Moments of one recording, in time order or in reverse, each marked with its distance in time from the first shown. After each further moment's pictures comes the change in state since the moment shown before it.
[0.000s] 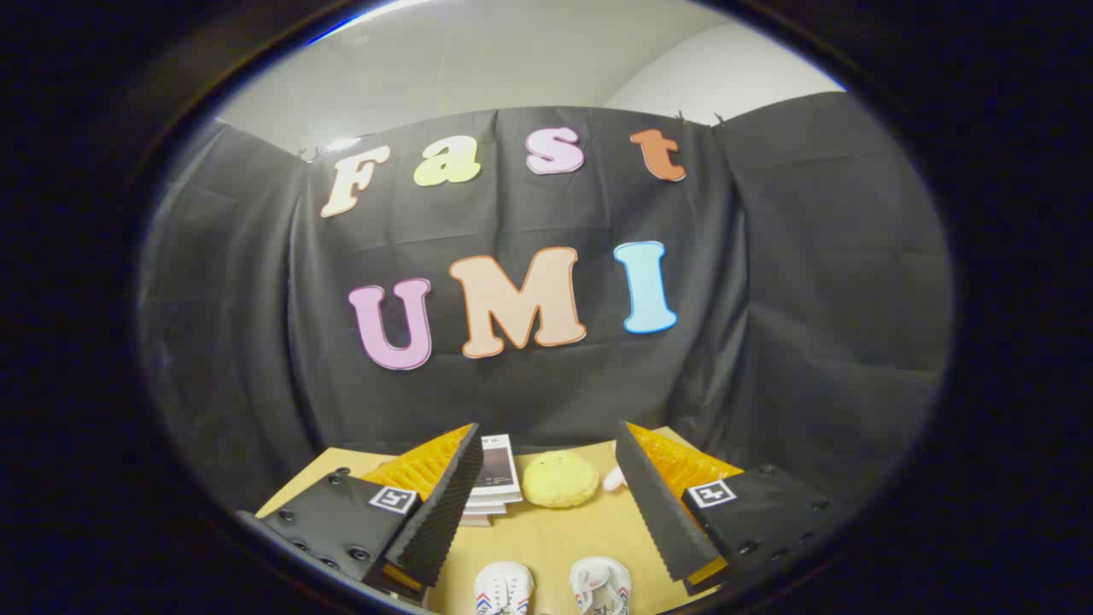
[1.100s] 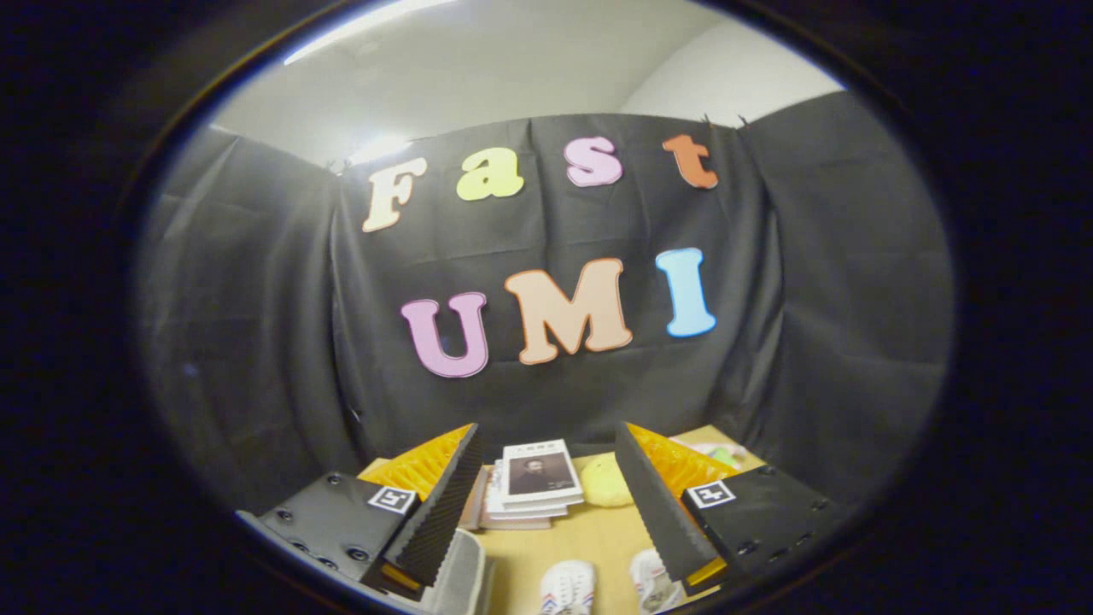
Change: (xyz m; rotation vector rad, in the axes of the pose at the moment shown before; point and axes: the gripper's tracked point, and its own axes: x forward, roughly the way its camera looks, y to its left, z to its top) arm -0.034 0.096 0.005 0.120 0.054 0.141
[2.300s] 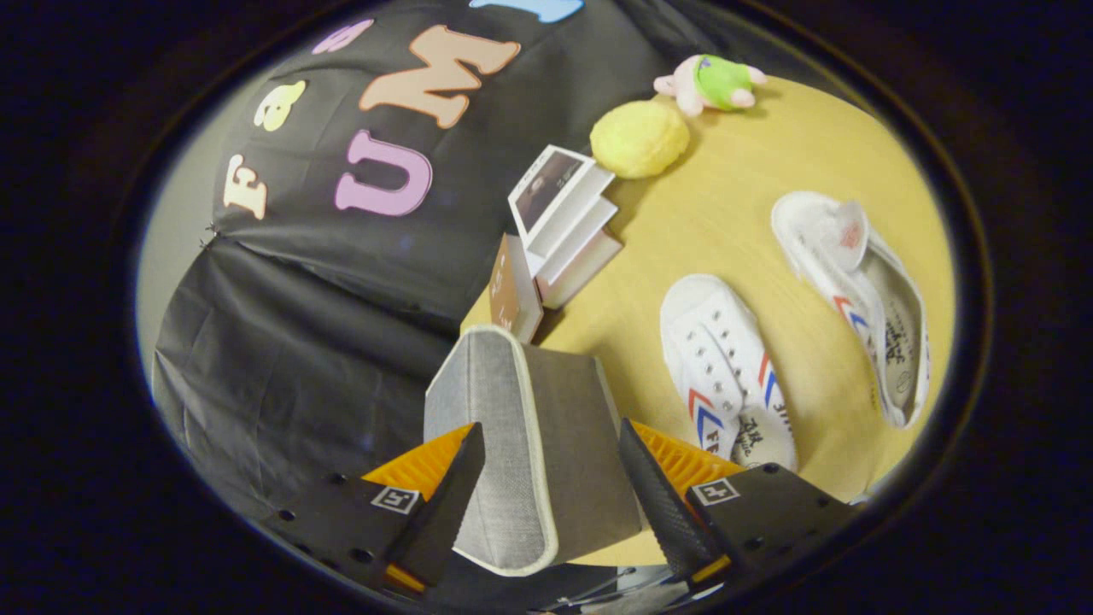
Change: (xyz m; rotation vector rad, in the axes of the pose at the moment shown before) arm -0.012 0.026 -0.332 0.691 0.858 0.152
